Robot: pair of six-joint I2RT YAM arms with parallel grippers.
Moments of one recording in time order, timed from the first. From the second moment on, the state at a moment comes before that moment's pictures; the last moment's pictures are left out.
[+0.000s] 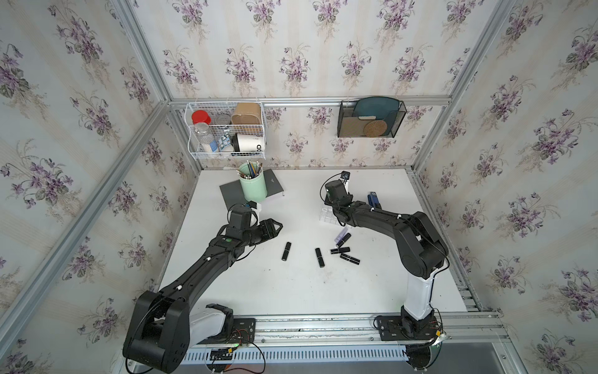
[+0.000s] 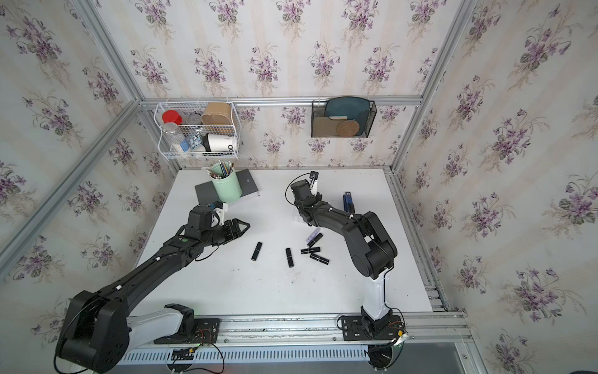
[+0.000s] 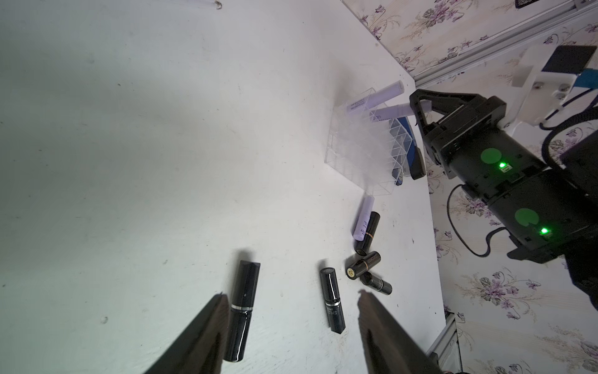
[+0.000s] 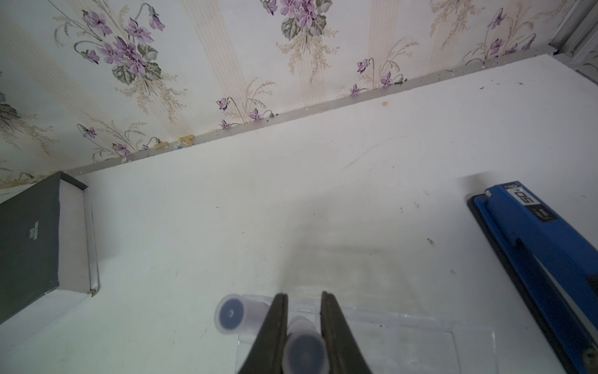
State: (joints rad) left arm -0.30 1.20 0.67 -0.18 0.44 -0.67; right arm 0.59 1.94 1.28 0.02 0.54 0.55
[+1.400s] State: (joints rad) left arm -0.81 1.90 1.37 -0.42 0.30 -0.27; right arm 0.36 1.28 0.73 -0.25 0.11 0.67
